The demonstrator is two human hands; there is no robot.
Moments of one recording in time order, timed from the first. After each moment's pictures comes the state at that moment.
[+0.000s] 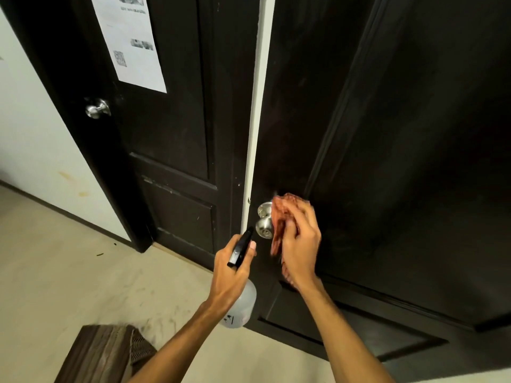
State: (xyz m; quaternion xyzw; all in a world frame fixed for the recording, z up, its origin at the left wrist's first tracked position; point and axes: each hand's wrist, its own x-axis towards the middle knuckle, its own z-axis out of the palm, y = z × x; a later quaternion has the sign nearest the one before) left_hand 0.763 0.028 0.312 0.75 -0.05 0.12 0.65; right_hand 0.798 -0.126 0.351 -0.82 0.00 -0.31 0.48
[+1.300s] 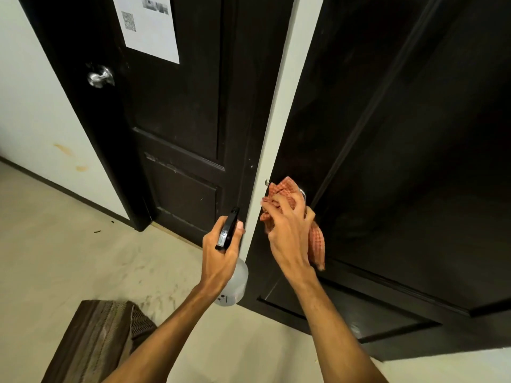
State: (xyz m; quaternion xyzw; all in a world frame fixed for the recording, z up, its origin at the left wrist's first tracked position) left_hand 0.756 0.082 0.306 0.72 0.00 0.17 0.67; right_hand 0.791 -0.071 0.339 -0.95 -0.08 -0.26 0.13
